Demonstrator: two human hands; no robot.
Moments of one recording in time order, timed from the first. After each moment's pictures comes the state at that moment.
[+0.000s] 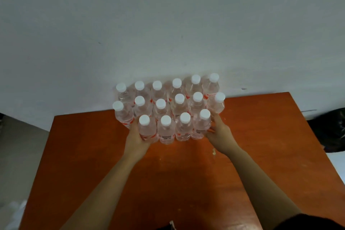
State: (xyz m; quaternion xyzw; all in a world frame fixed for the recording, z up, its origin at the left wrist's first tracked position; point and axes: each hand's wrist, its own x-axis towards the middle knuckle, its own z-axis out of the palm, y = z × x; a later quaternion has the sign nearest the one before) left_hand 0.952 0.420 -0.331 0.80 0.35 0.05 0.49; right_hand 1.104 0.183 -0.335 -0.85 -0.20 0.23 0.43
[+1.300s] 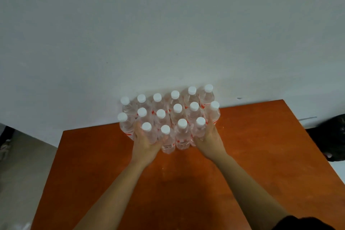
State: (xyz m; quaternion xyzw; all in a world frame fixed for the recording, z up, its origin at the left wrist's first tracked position) left_hand 0.958 0.405 -0.304 0.81 0.30 0.13 0.49; right_hand 1.070 0.210 -0.308 -0.89 -0.16 0.15 0.39
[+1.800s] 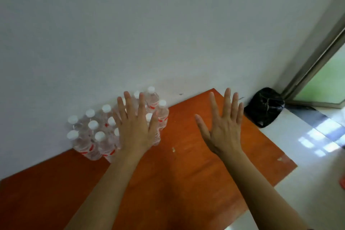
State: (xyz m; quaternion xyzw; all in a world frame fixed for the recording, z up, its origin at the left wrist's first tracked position) left_hand 0.977 0.277 -0.208 0.97 0.08 0.18 0.13; right_hand 0.990 0.033 -0.211 -0.97 -0.04 -0.21 0.11
